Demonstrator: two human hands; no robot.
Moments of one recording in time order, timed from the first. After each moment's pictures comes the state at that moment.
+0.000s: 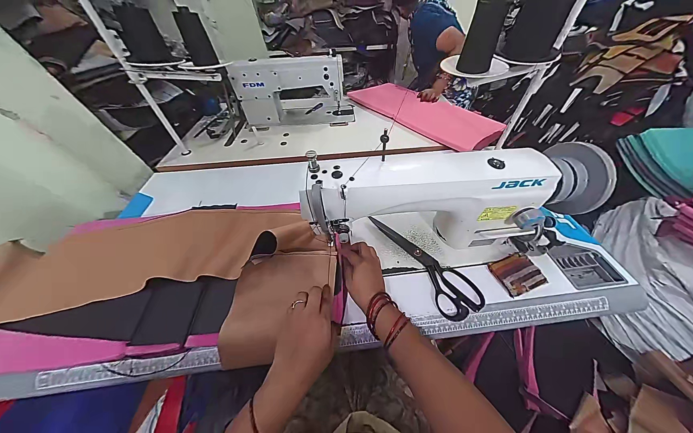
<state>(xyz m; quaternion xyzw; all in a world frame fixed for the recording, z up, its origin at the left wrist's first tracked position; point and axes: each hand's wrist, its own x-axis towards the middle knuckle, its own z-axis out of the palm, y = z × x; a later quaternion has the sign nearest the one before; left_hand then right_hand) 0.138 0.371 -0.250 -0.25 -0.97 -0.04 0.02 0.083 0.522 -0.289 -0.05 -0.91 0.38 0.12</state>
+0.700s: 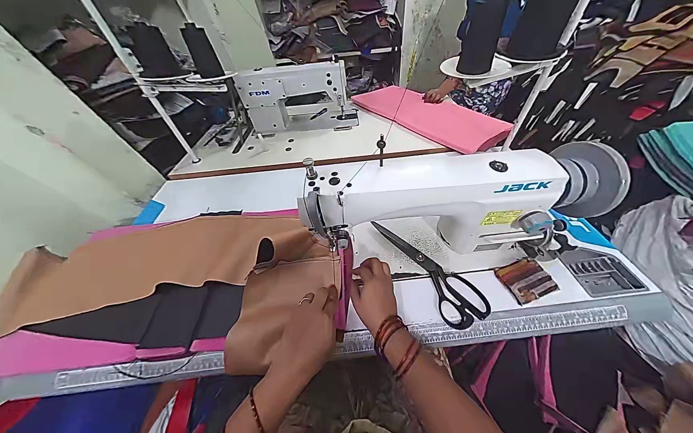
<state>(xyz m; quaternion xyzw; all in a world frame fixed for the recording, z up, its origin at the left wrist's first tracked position) 0.123 0.376 -0.252 -0.29 -0.95 -0.05 0.00 0.112 0.528 -0.282 -0.08 -0.92 0.36 0.09</state>
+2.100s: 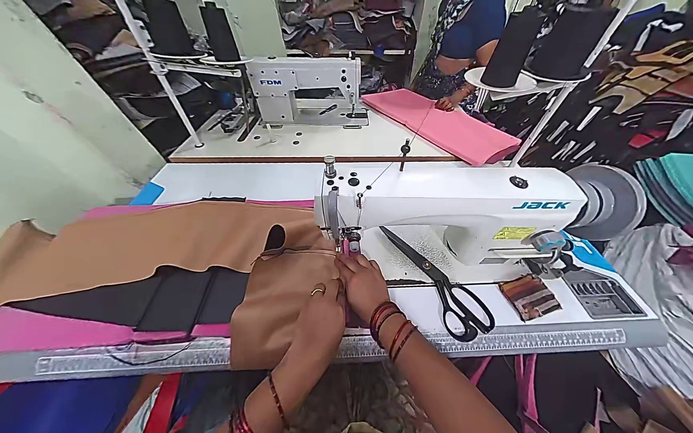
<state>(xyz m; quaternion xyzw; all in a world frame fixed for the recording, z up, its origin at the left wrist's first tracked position) 0.112 0.397 -0.251 -0.23 -0.97 0.00 -0.03 0.078 0.519 -0.283 0.11 -0.97 0.19 0.05</state>
